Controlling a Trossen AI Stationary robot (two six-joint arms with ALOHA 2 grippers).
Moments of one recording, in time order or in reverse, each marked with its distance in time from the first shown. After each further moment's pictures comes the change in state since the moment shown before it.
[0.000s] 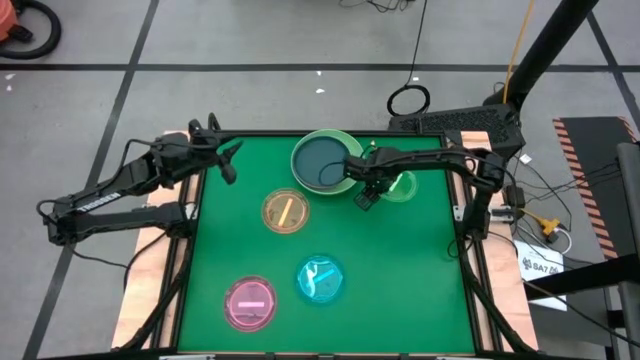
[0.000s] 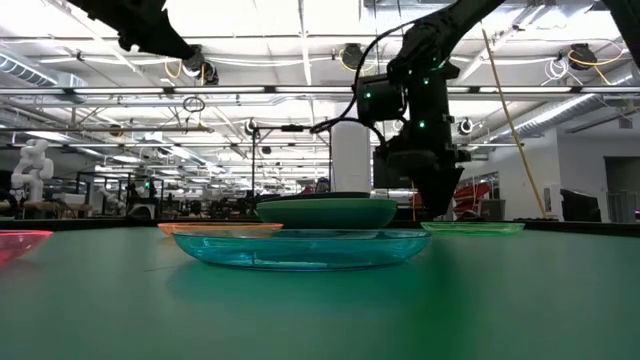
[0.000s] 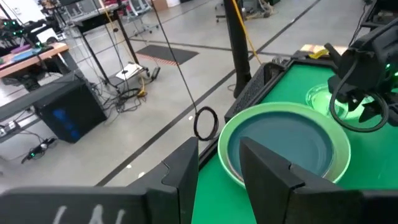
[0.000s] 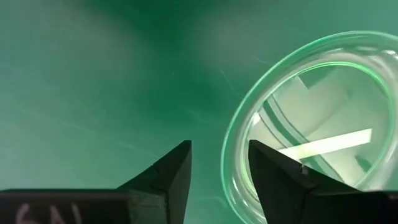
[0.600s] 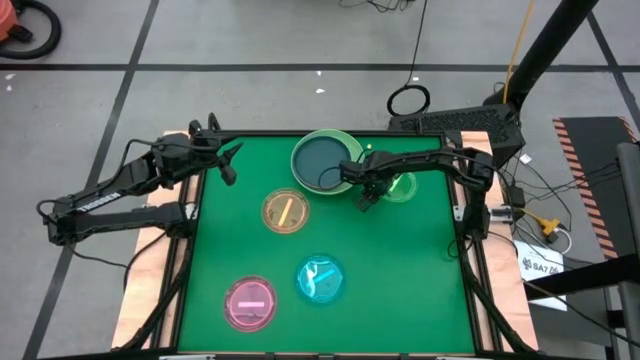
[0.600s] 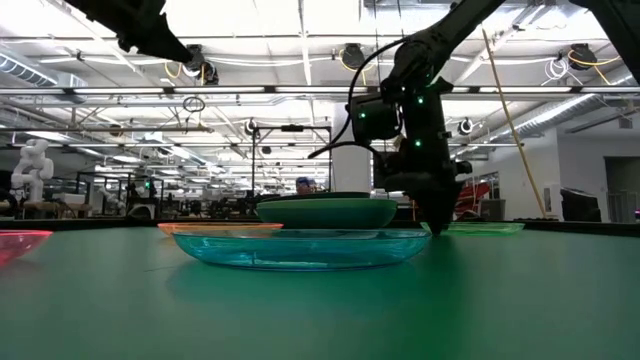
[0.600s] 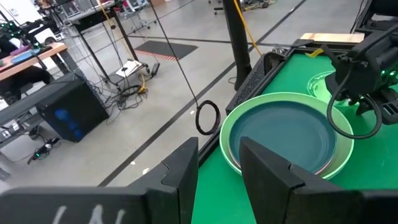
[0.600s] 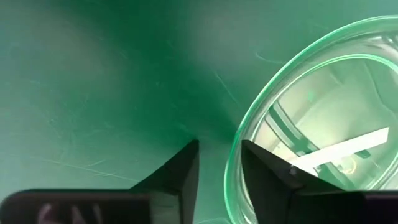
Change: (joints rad) left arm 0.000 0.000 0.000 -0.026 0.000 0.032; right arm 0.001 0.086 0.000 0.014 0.051 0.067
